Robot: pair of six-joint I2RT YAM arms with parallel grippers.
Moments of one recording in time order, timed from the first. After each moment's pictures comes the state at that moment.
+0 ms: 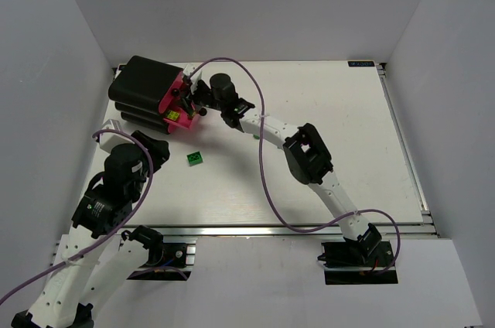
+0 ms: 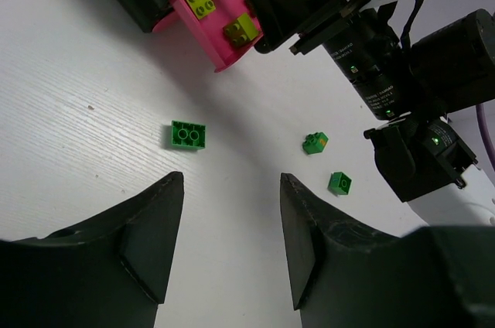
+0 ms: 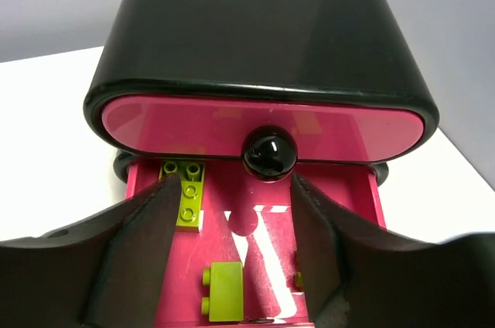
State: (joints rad) left arm -0.44 0.58 0.91 -0.77 -0.46 -0.86; right arm 0.83 2.52 2.17 0.30 -0.38 -0.16
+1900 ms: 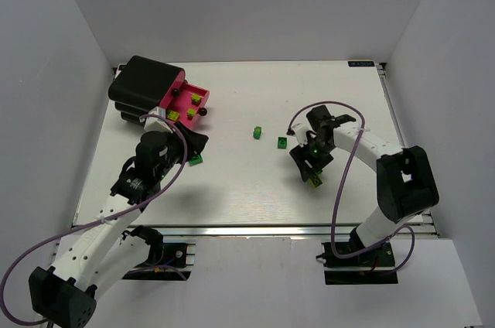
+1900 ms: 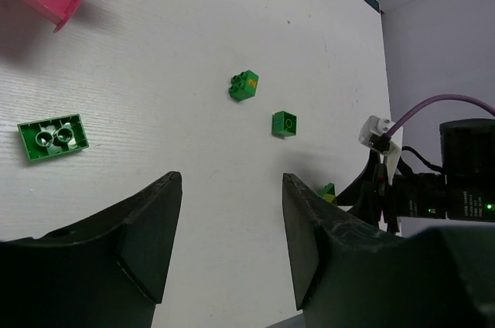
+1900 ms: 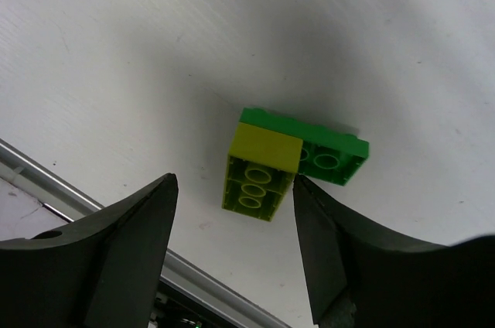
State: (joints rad) left arm -0.44 0.79 0.66 -0.21 -0.07 -0.79; right arm 0.39 1.61 1.07 -0.85 -0.27 -0.35
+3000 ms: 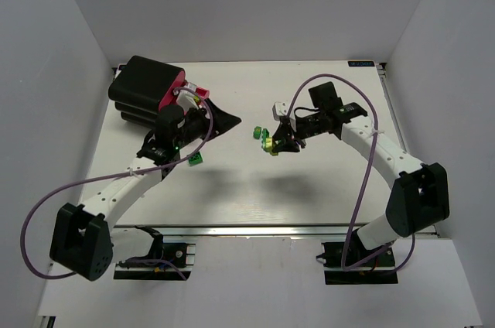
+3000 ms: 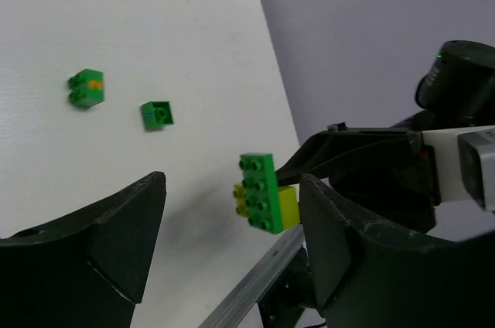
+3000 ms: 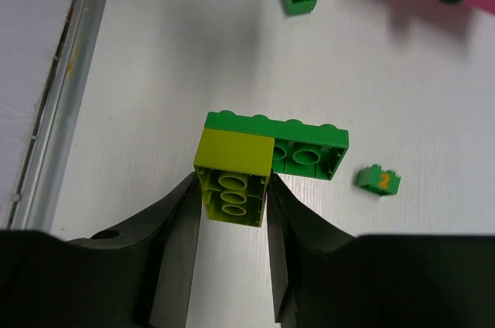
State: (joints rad) left arm -0.43 1.18 0.78 0.17 0.33 -0.86; right arm 0.43 1.49 1.22 -0.68 -1.00 -0.96
